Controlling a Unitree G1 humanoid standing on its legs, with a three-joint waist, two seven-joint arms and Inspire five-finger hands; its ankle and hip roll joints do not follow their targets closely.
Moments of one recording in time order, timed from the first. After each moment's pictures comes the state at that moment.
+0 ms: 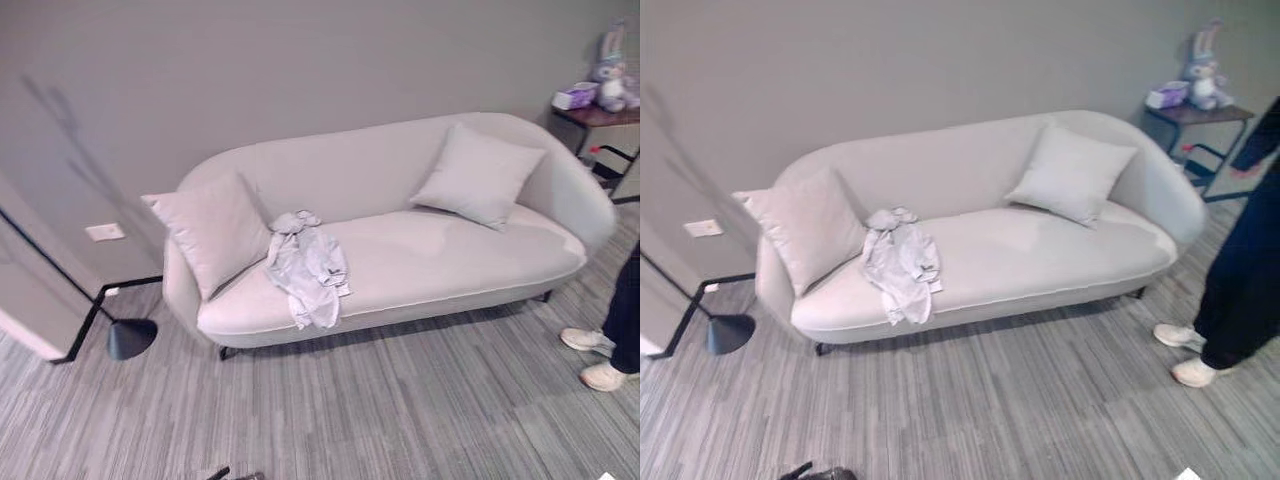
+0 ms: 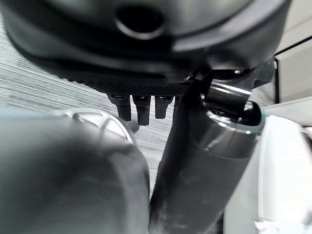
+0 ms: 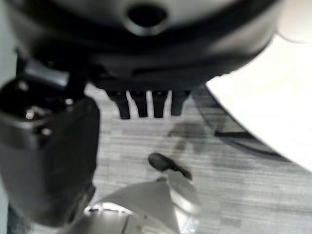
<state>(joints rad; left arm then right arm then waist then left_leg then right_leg) 0.00 0.17 0.00 1.41 -0.43 -0.15 -0.01 0.11 -0.39 0.28 1.17 0.17 -0.02 0.14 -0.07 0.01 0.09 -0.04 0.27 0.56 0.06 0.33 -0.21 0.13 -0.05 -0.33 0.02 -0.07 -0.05</state>
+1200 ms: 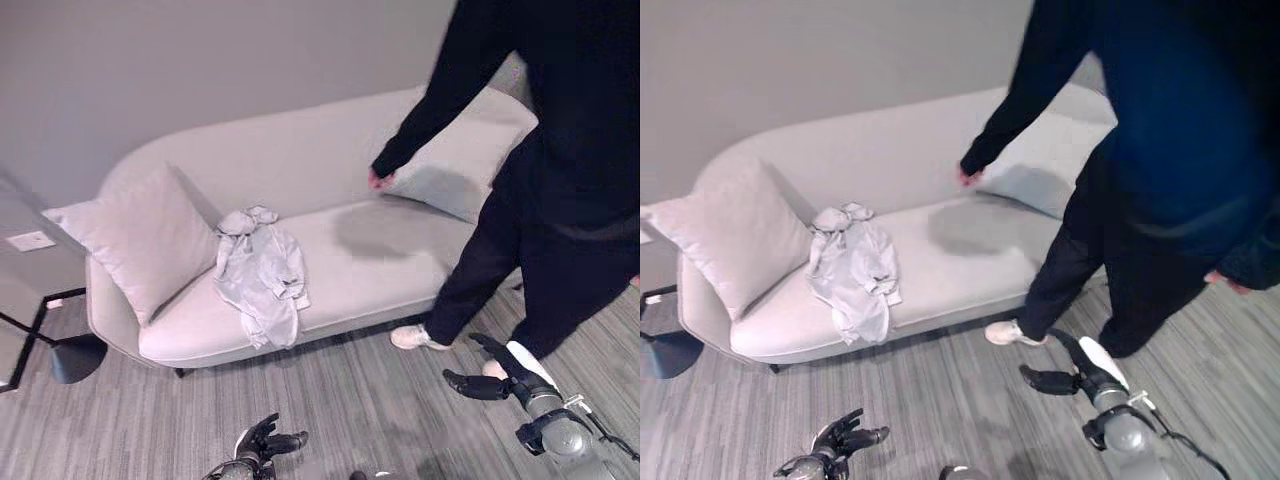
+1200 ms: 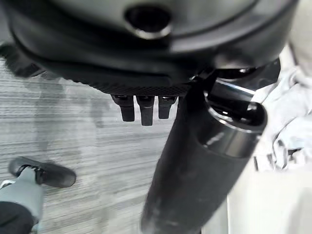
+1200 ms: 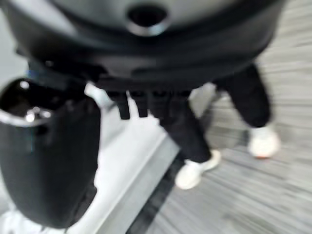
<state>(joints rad) -0.06 0.07 -0.15 1.21 -0.40 -0.15 0.04 0.15 -0.68 0.10 0.32 -0.22 -0.07 -0.02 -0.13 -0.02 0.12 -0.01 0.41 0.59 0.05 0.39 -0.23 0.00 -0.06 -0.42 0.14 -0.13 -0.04</state>
